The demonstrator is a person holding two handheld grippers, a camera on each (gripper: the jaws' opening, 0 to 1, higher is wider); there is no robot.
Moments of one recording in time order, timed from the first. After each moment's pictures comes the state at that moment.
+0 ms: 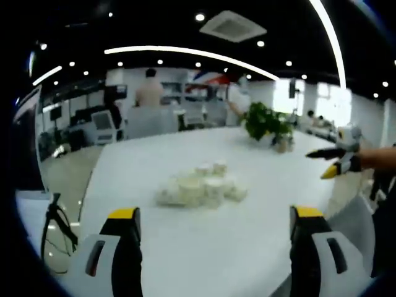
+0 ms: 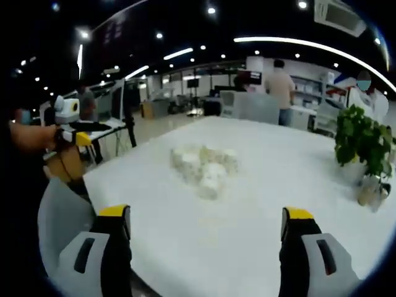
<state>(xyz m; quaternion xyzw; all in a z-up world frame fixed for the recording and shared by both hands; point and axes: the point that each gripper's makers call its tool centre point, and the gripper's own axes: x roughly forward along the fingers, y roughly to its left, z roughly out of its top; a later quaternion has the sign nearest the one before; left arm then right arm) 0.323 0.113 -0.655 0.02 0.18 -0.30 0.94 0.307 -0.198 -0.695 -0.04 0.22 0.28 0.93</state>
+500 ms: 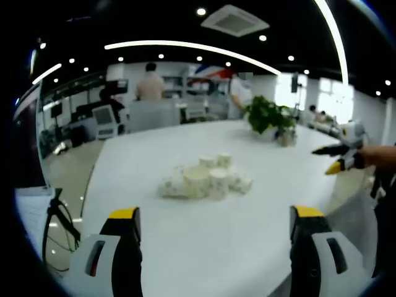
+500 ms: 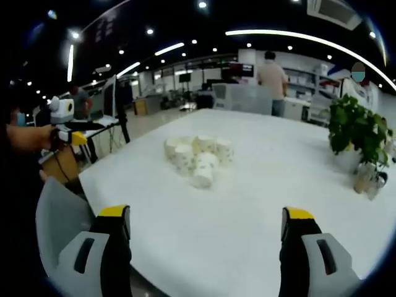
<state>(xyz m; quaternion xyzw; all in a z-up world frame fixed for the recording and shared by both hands) 0.327 0.126 -0.671 0.03 0.20 -0.29 0.93 0.300 -0.213 -0.710 -0.03 0.25 0.25 0.94</state>
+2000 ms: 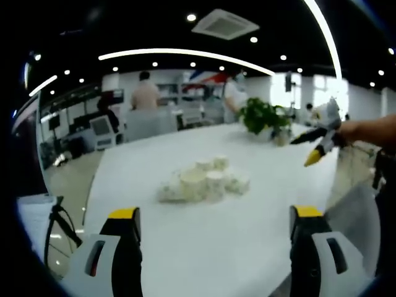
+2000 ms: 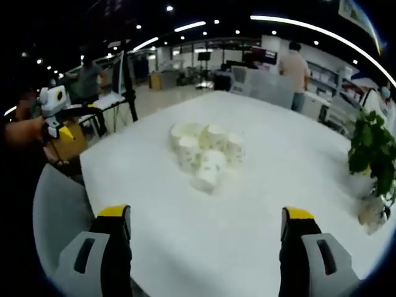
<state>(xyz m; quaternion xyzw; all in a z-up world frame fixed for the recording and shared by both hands) 0.311 0.119 -0.670 0.05 0.18 -0.30 0.94 0.360 -0.184 -0.709 -0.11 0.31 0.31 0.89</state>
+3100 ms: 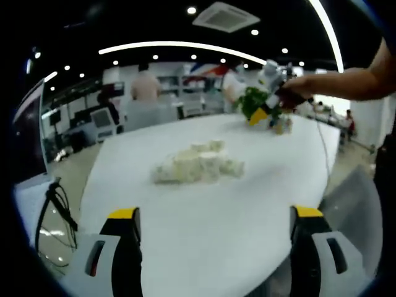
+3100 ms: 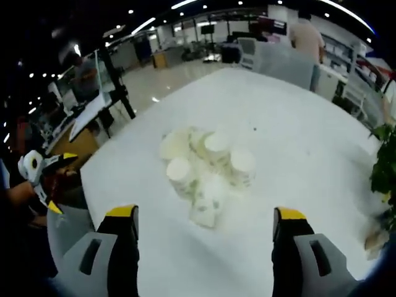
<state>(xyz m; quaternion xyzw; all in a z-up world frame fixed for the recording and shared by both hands) 0.280 0.115 -0.709 0.06 0.20 -0.30 0.93 0.468 -0.131 -0.699 -0.09 0.42 0.33 0.84</state>
